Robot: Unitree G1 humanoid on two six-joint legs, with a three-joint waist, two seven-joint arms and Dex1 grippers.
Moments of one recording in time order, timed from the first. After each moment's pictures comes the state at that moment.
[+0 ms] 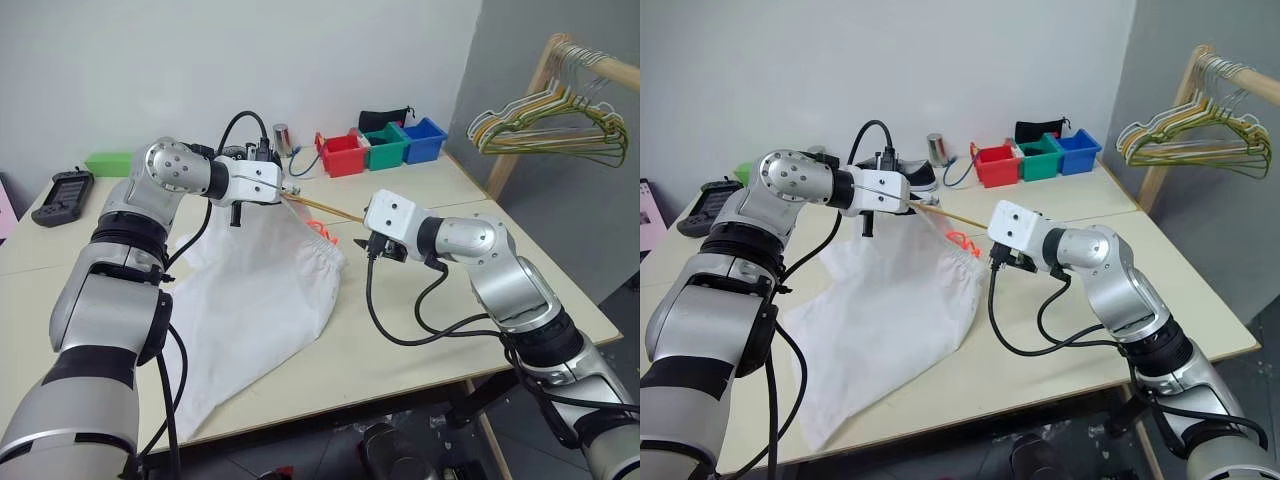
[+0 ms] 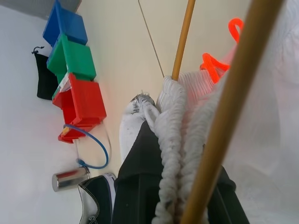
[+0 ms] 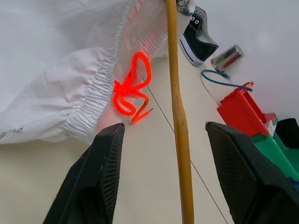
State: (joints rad) left arm -1.25 0.67 -0.30 1.07 0.30 -0.60 -1.13; right arm -0.77 -0.49 0.38 -0.23 -0.18 0.64 0.79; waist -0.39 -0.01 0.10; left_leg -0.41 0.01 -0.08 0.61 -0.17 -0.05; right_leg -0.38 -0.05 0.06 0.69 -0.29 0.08
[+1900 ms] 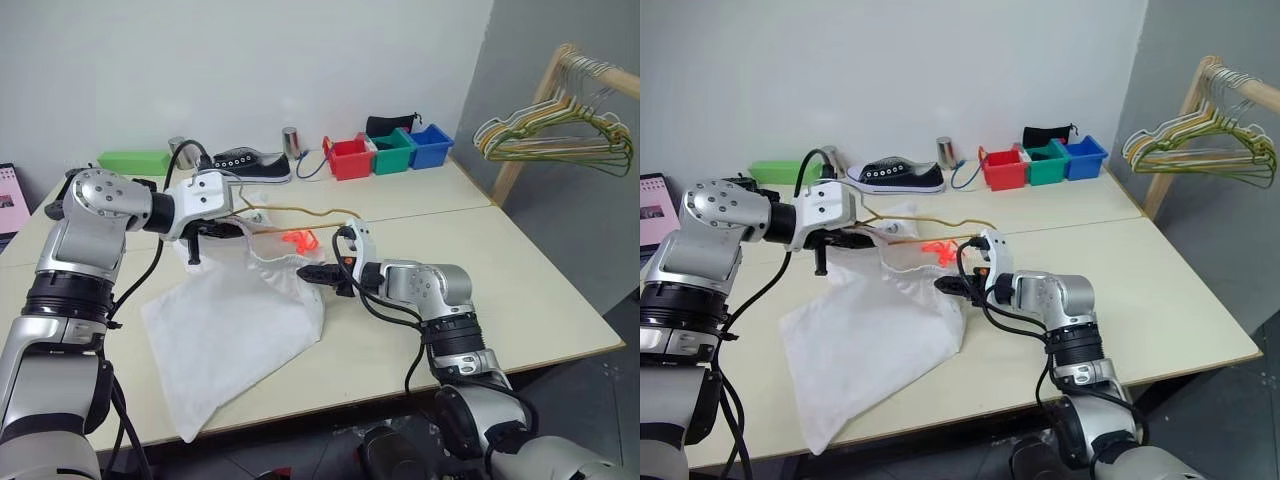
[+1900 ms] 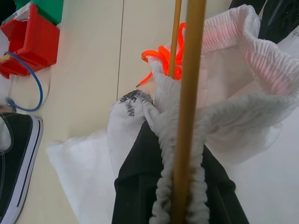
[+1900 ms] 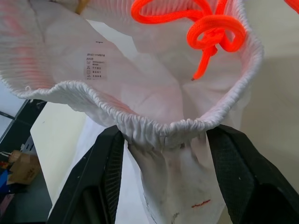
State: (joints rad) left arm -0.84 0.88 -0.14 0.43 0.01 0.04 -1.34; right arm -0.77 0.08 -0.06 0.28 0.37 1.11 0.53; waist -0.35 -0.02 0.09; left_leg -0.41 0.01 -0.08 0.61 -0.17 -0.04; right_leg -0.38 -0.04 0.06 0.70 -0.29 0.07
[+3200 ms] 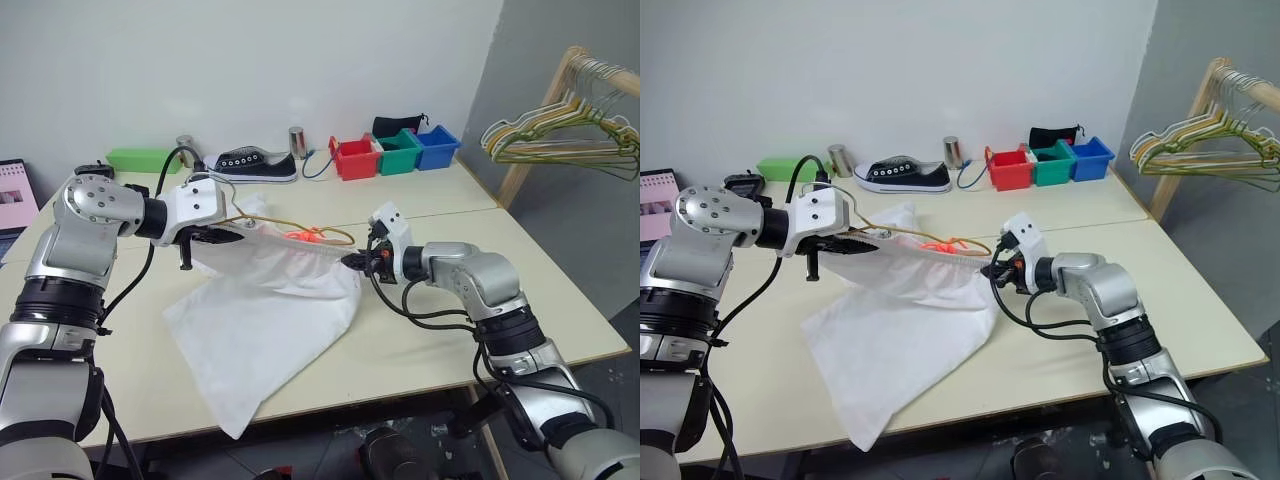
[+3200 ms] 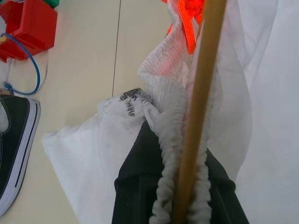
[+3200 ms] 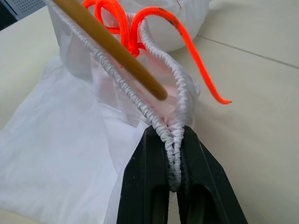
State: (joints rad) left arm -0.82 0.92 -0.14 0.44 0.02 0.00 -1.34; right arm -0.75 -0.33 0.24 0.08 0.31 0.88 0.75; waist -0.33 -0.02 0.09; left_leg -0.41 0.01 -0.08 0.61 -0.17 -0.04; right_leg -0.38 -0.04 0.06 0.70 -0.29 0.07
